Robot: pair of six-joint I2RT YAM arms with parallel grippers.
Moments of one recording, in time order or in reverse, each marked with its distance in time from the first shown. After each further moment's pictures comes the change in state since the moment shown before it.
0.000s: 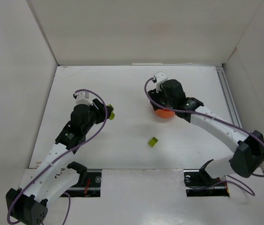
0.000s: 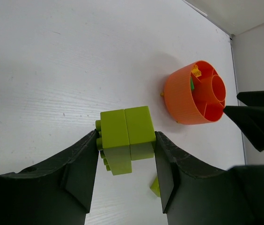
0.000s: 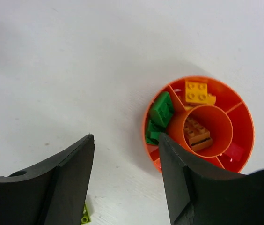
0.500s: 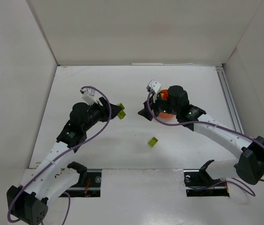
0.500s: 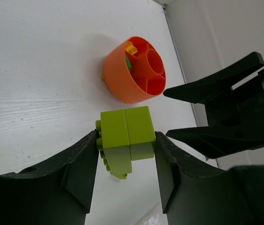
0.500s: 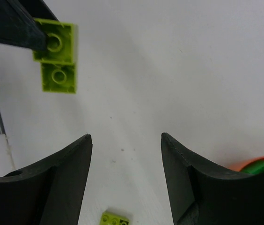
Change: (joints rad) left arm 0.000 0.019 0.000 0.151 0.285 -0.030; right arm 0.018 -0.152 -0.192 0.288 -0.573 -0.117
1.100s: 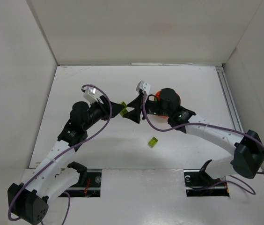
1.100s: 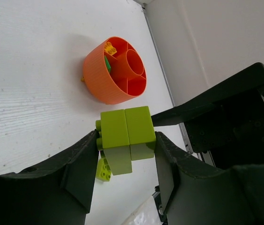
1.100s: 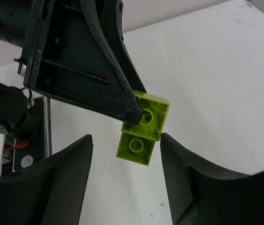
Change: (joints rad) left arm 0.000 0.029 0.000 0.086 0.080 -0.060; right arm 0.133 0.080 0.010 0.307 -0.114 0.144
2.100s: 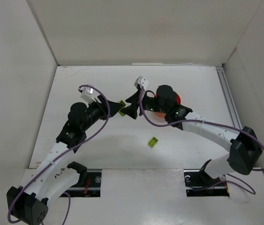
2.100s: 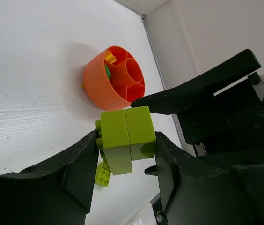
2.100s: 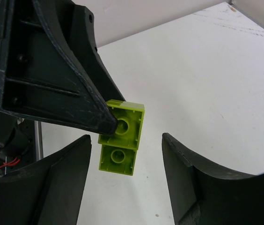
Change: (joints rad) left arm 0.005 -0.023 0.000 -0.003 -0.029 -0.016; right arm 0.000 0.058 0.069 0.013 0.060 0.032
